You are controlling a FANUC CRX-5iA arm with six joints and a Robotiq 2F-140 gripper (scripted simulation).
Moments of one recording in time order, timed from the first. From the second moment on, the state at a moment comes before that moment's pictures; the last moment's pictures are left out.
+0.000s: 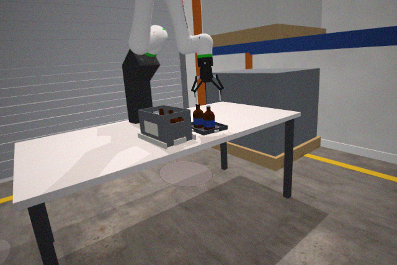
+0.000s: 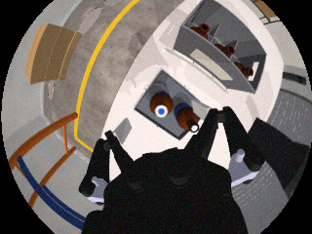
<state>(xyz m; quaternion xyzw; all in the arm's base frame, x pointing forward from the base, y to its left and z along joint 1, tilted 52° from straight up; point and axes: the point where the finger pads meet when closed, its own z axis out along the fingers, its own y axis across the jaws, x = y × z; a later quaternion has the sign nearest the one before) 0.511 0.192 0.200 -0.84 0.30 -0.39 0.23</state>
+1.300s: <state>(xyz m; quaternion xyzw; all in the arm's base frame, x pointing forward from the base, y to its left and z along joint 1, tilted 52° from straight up) 0.456 0.183 0.243 -0.84 0.31 -0.39 0.22</state>
